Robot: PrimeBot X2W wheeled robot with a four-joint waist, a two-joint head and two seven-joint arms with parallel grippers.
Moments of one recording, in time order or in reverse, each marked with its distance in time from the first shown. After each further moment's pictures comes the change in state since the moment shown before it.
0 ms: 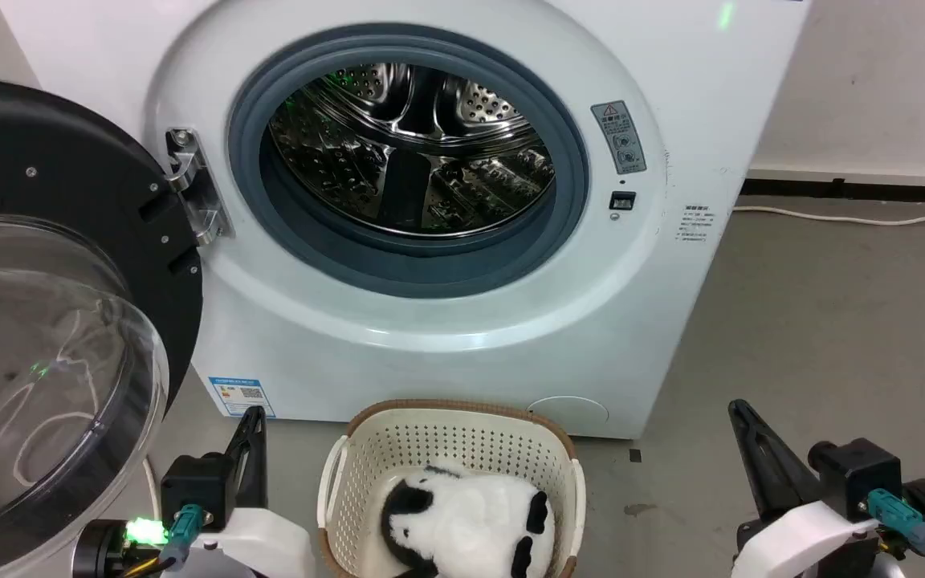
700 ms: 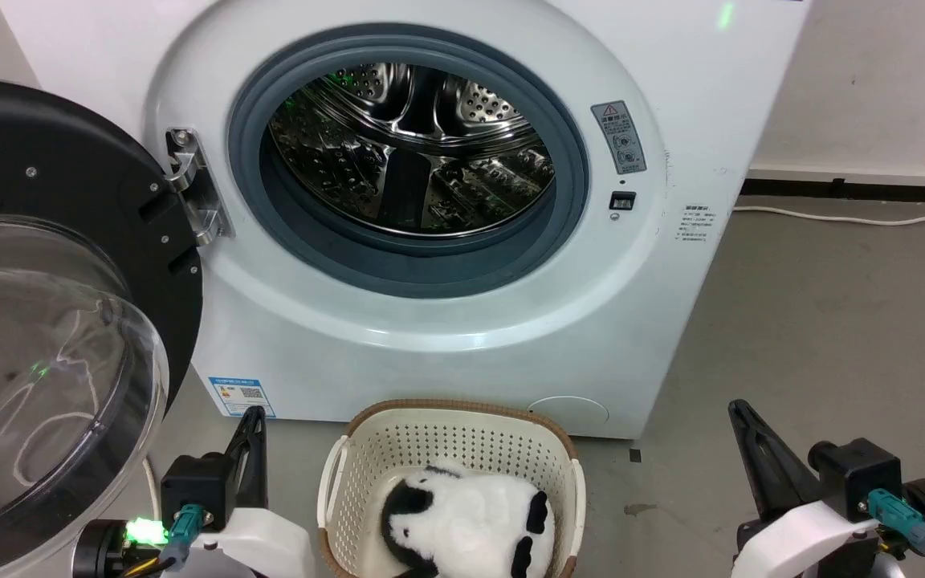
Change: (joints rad) left arm 0.000 0.000 0.000 0.000 0.000 0.000 0.000; right arm 0.000 0.000 0.000 0.000 0.000 0.000 0.000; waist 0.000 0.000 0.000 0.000
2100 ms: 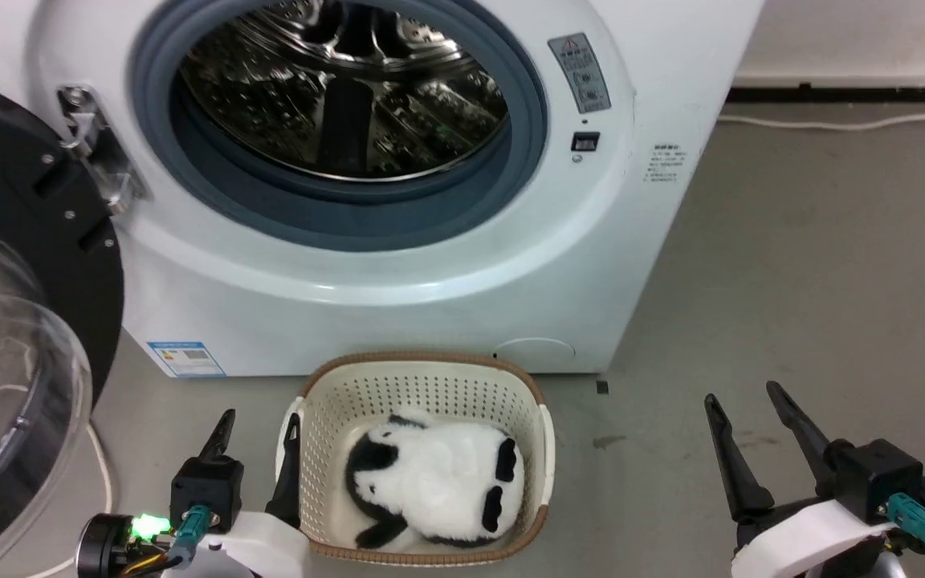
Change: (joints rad) left arm -0.027 0.039 -0.021 0.091 -0.002 -0.022 -0.057; right arm -0.002 0.000 0.005 -0.006 0.067 0.000 -0.057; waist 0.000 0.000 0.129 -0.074
